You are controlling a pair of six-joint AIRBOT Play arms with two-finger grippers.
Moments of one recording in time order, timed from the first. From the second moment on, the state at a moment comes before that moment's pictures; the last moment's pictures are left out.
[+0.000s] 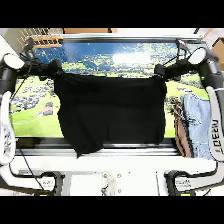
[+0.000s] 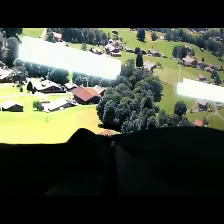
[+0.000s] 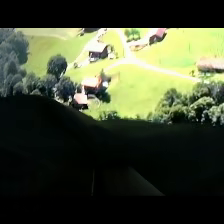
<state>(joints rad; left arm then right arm) 0.10 -1.56 1.60 1.05 -1.05 -1.58 0.00 -1.59 1.69 -1.21 1.17 1.65</state>
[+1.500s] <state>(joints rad) 0.11 -1.54 1.34 1.15 -1.04 -1.56 0.00 -1.55 1.44 -1.37 1.17 1.59</state>
